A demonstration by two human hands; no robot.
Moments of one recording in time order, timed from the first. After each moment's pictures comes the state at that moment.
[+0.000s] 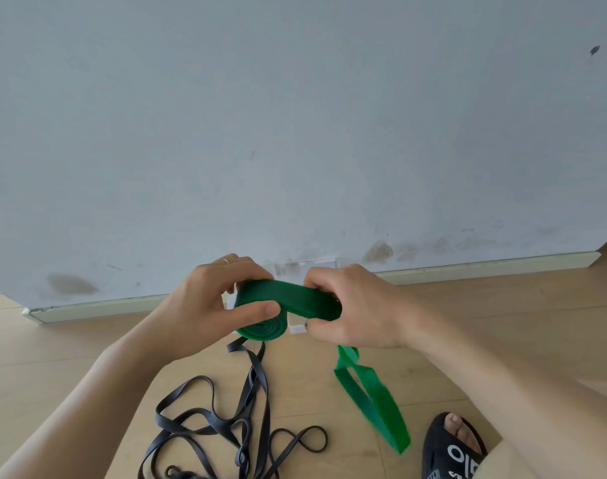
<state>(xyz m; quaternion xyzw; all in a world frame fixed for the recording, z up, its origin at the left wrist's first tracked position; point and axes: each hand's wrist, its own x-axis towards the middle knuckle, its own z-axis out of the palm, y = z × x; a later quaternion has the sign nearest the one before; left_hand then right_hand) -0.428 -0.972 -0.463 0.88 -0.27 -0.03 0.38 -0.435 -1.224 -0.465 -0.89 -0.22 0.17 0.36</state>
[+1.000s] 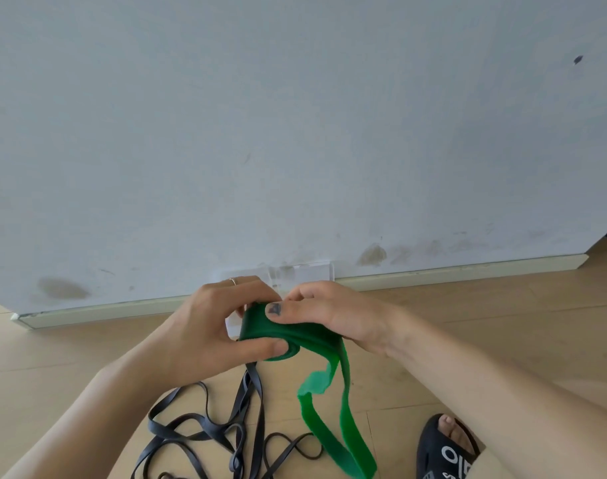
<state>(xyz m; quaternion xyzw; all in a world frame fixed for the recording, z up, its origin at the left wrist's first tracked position) -0.447 -0.981 -0.459 0.88 -0.32 -0.04 0.35 -0.435 -1.205 -0.469 -0.74 -0.07 0.34 0.57</state>
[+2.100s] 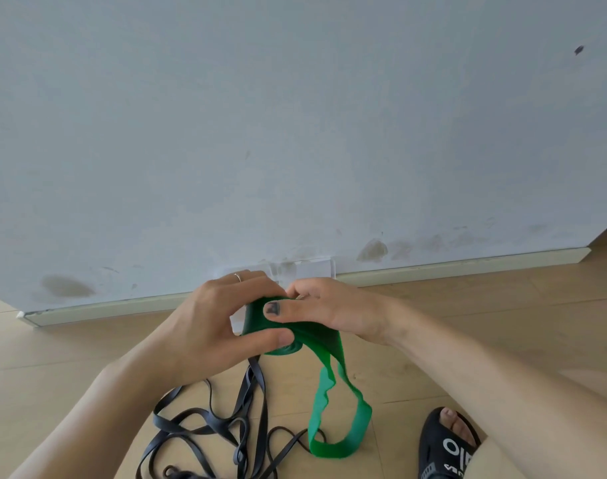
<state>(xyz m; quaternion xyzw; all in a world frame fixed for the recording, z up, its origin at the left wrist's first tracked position) -0.452 -0.985 -0.456 0.88 -0.34 -0.01 0.33 -0.431 -1.204 -0.474 -0.75 -0.13 0.35 0.55</state>
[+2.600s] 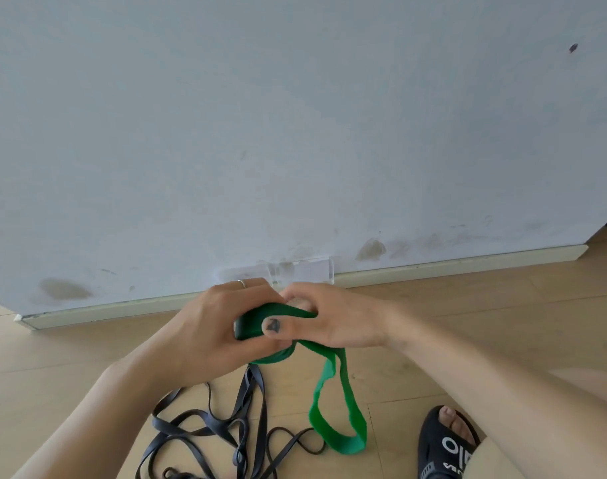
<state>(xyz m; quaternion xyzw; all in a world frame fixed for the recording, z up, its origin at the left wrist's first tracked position) -0.452 -0.989 -0.458 0.89 -0.33 -0.06 0.32 -0.437 -1.209 -0.477 -0.83 -0.18 0.32 0.43</state>
